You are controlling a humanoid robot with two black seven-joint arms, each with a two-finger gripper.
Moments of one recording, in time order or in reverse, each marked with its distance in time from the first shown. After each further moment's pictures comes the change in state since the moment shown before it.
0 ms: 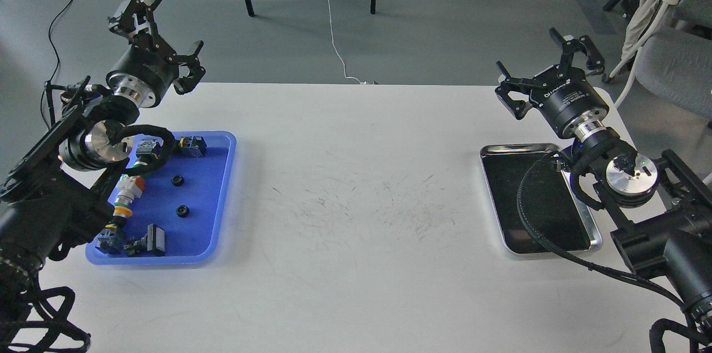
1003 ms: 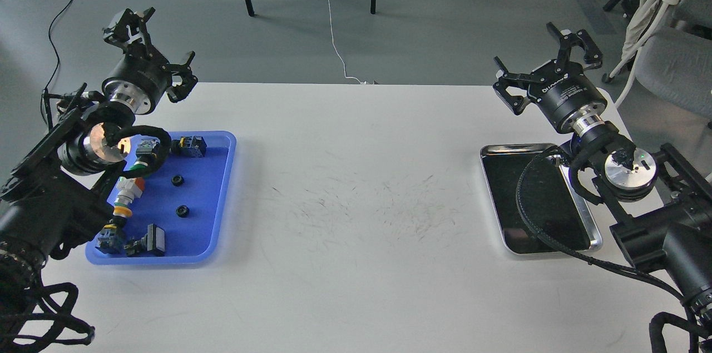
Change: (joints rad) left arm -0.021 -0.009 0.023 0.109 -0.022 -0.009 0.002; right arm 0.027 -0.007 -0.010 -0.006 0.000 -0.001 0.000
